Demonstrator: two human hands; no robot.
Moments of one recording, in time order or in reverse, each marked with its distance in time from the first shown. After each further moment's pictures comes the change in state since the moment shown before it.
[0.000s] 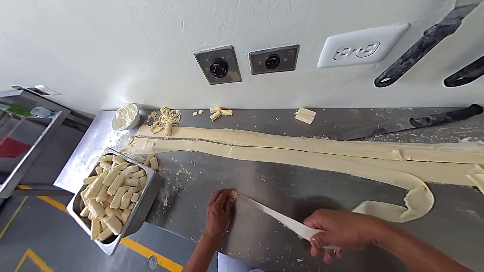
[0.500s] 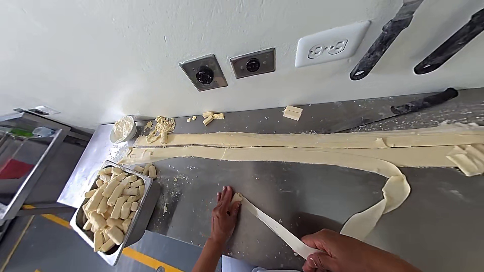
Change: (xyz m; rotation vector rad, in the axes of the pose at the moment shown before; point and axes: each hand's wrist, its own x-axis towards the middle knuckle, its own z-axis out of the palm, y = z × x) left_hand -0.006 0.013 0.014 -0.081 -0.058 0.022; right_hand -0.007 0.027 0.059 -0.003 0.198 -0.233
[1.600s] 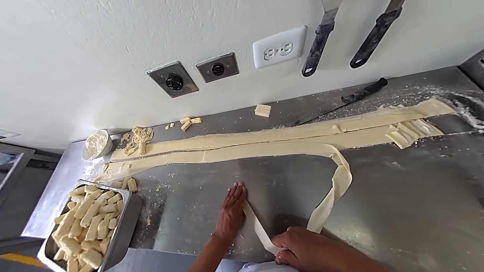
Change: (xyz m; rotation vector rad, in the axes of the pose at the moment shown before) left_hand 0.014 0.042 0.038 0.028 -0.174 0.258; right_hand 0.007 -0.018 0.030 -0.293 0.058 -0.033
